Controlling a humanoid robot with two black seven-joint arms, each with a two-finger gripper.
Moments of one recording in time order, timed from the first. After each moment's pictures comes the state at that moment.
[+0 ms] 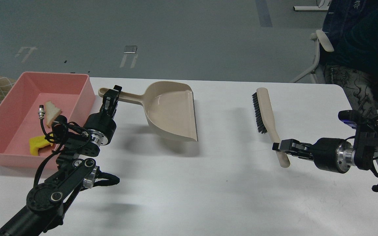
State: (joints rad) left arm -0.21 0.23 -1.08 -1.24 1.25 0.31 -0.13; right arm 0.75 -0.90 0.28 1.55 -1.02 0.33 -0.07
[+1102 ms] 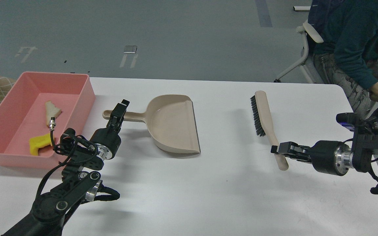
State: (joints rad) left arm -0.17 0.24 -1.00 -1.18 1.25 0.24 -0.17; right arm 0.74 -0.89 0.28 1.55 -1.02 0.34 -0.07
